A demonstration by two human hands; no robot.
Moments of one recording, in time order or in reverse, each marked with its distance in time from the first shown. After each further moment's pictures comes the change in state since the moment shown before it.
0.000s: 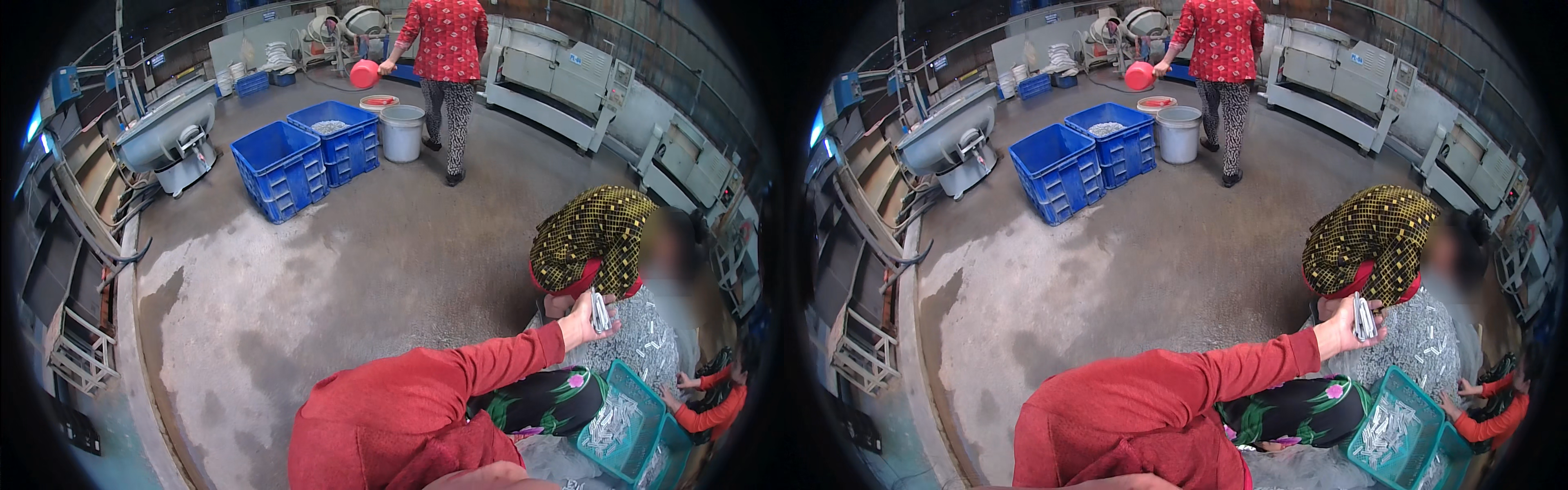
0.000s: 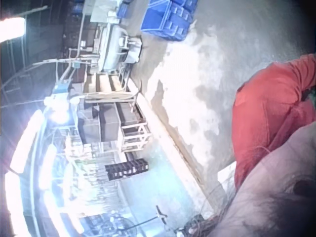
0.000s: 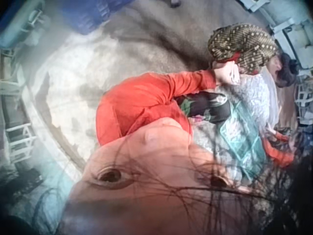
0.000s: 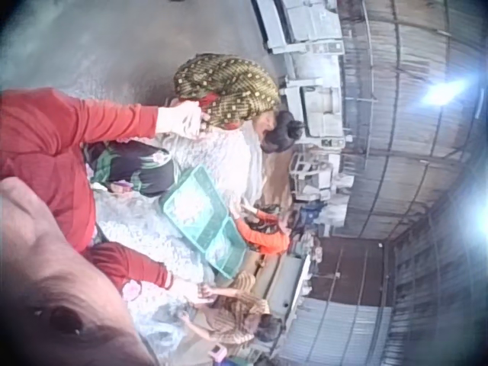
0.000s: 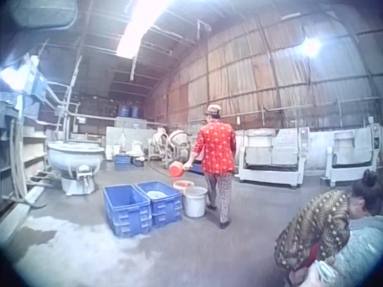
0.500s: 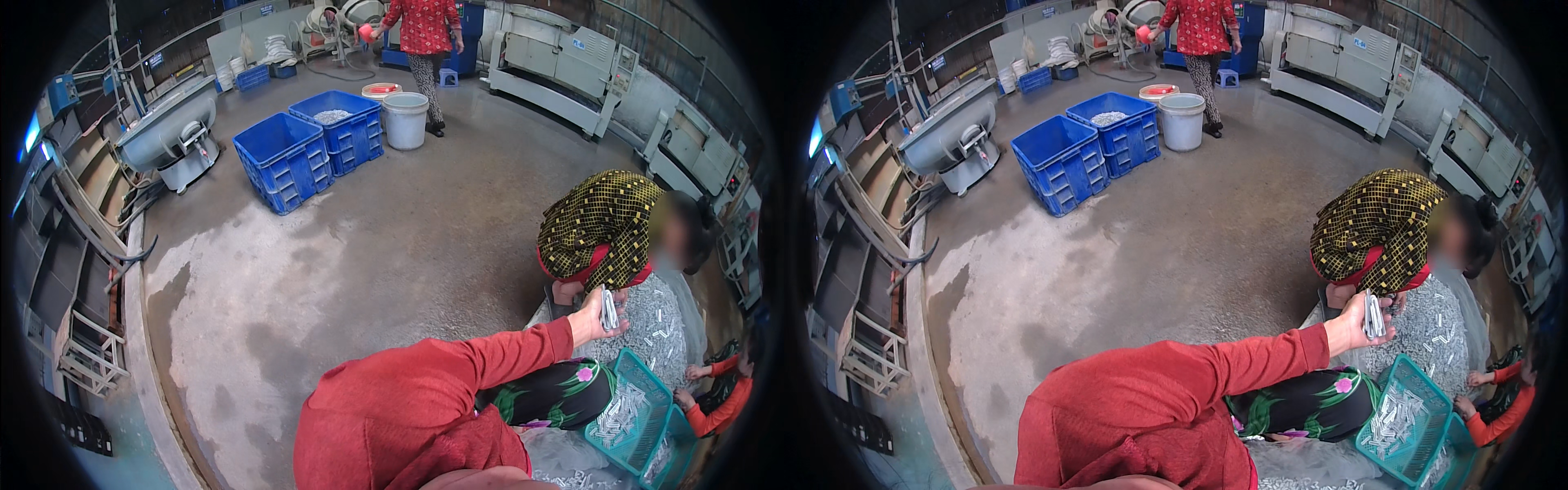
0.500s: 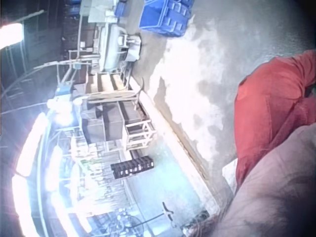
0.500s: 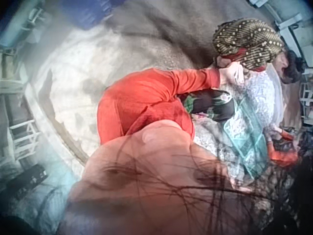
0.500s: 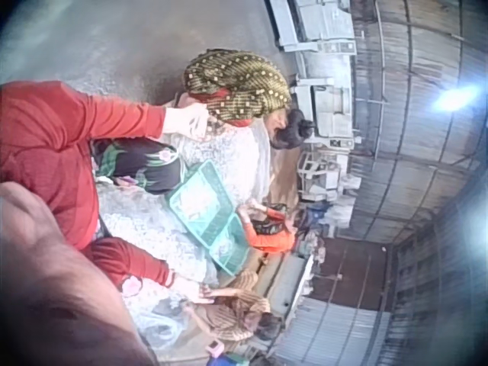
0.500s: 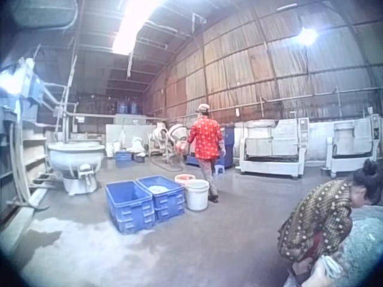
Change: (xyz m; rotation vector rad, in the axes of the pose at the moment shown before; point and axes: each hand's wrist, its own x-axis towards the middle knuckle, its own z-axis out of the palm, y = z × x) left_hand -0.007 -0.012 0.000 0.067 0.054 0.006; right_hand 0.016 0.006 -0.023 0.007 0.048 -0.005
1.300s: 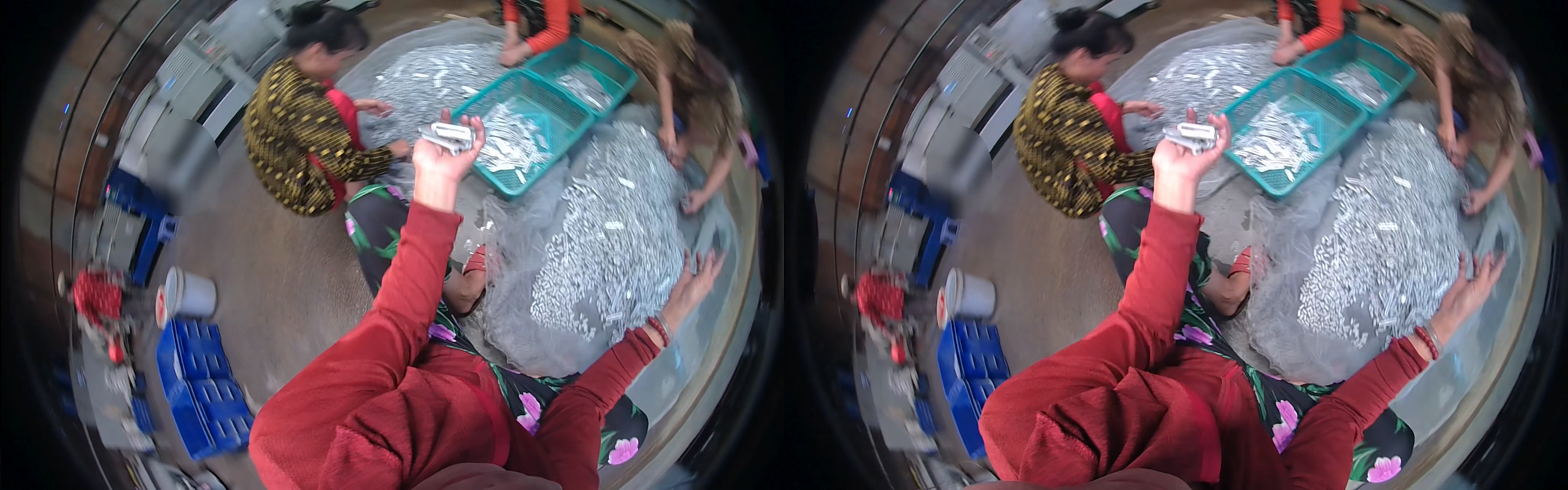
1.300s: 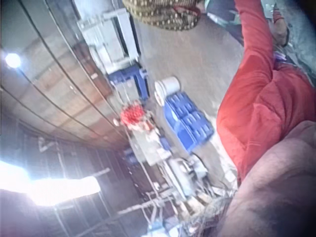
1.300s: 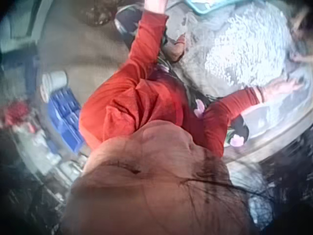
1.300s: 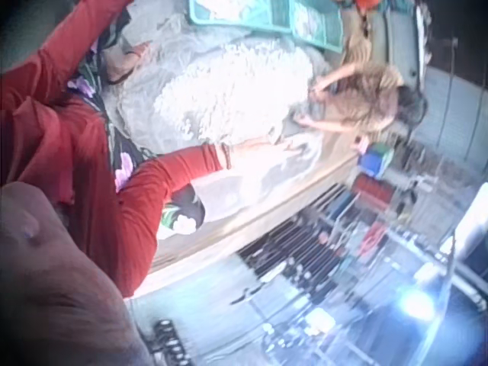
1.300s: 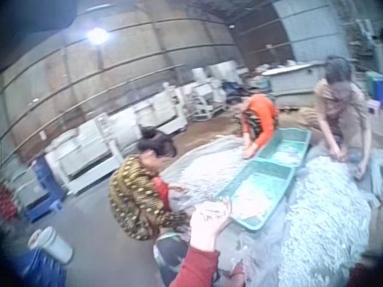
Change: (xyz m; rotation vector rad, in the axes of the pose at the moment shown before) left_hand 0.097 -0.190 -0.012 0.061 0.058 -0.544; right_hand -0.308 0.010 -0.304 -0.158 1.020 0.080
